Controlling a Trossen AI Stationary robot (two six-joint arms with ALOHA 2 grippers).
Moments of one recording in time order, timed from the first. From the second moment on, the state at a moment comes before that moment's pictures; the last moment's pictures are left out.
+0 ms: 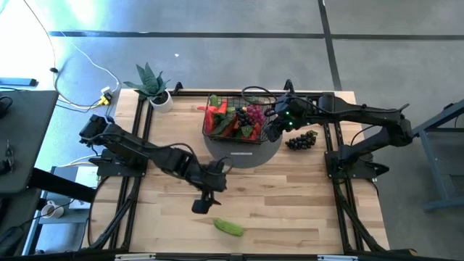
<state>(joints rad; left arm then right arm) -0.23 1.59 1.25 -0.51 0.08 -0.16 -0.17 1.34 1.38 -0.97 0.09 0.65</state>
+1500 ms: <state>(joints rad) -0.38 2.02 1.25 -0.22 0.20 -0.23 -0.16 1.34 1.38 -1.00 0.18 0.65</state>
